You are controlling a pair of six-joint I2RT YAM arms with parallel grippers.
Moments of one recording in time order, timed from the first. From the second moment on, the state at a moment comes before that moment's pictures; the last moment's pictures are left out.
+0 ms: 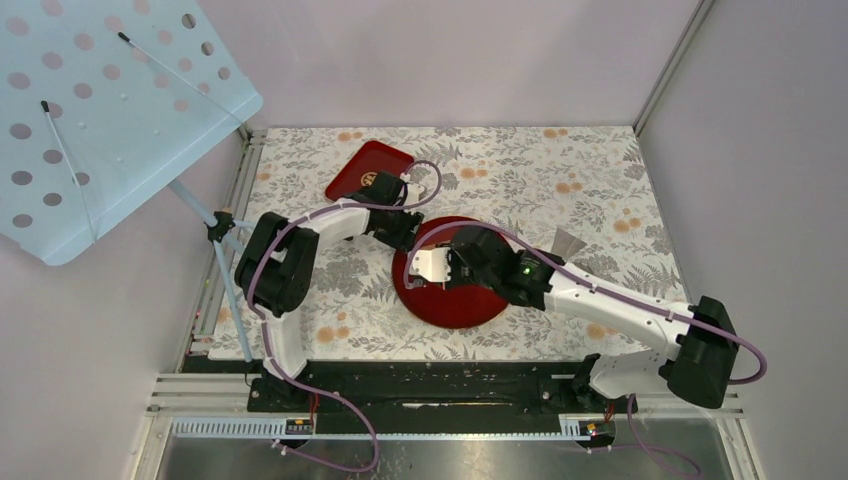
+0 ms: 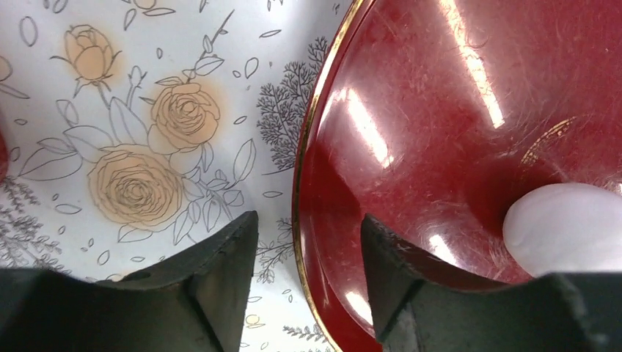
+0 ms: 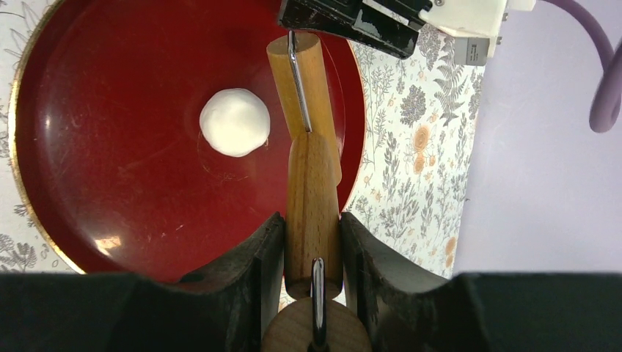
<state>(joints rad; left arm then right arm) -0.48 1.90 1.23 -0.39 0.20 0.01 1.00 1.29 1.02 -0.47 0.18 -0.84</state>
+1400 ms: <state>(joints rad) -0.49 1.96 1.31 -0.38 0.17 -0.03 1.10 1.38 0.94 -0.48 0.29 -0.96</state>
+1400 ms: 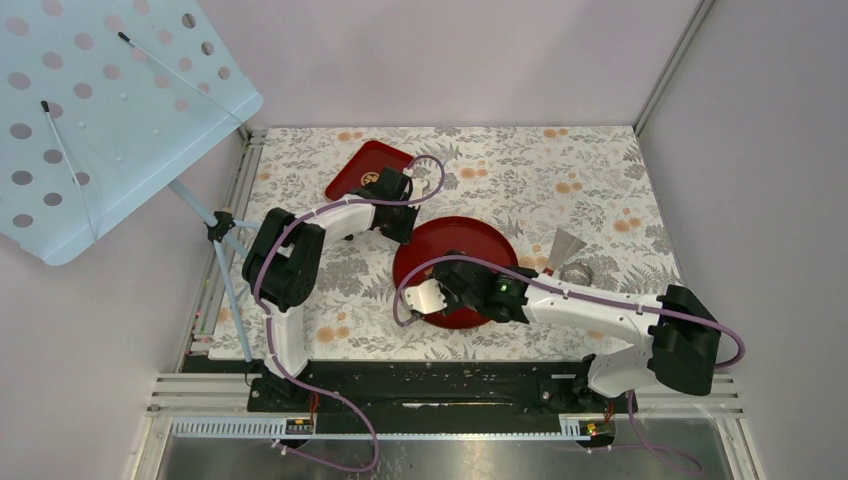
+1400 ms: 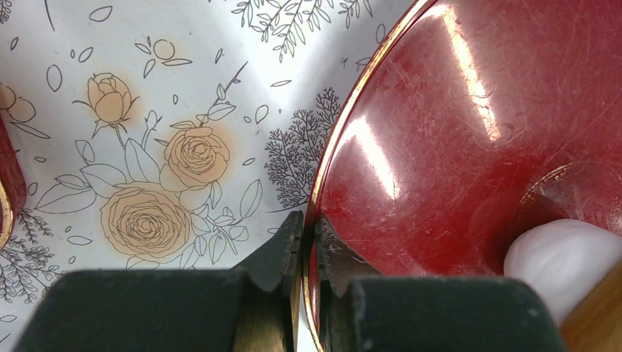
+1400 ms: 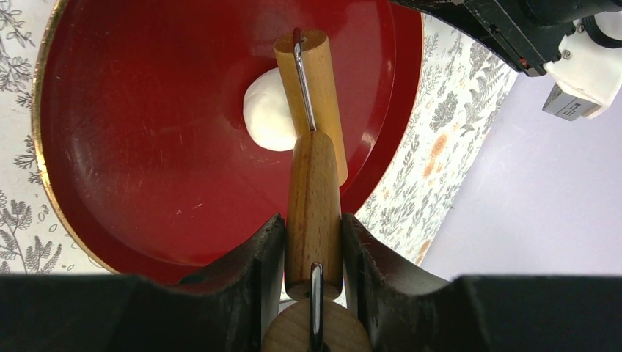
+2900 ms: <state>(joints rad) -0.49 1.96 1.31 -0.38 0.14 -0.04 1.10 1.37 0.87 -0.49 0.29 -0.95</state>
